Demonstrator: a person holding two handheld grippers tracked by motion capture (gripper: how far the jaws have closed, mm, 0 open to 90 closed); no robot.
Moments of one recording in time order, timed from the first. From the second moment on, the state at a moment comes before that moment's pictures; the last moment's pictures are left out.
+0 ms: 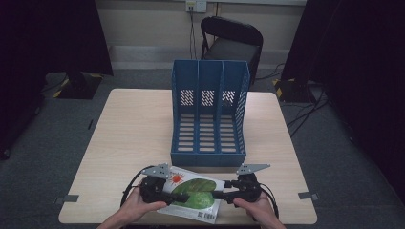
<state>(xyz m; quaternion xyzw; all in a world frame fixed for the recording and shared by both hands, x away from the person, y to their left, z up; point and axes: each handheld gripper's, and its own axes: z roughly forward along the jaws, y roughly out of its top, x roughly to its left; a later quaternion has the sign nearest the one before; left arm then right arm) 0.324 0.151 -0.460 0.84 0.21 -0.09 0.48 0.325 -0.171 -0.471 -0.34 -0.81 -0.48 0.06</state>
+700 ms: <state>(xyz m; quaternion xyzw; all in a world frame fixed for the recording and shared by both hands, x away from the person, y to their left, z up) 0.326 0.152 -0.467 0.87 0.21 -0.04 0.45 0.303 -0.149 -0.451 -0.26 -0.83 -0.50 0.00</state>
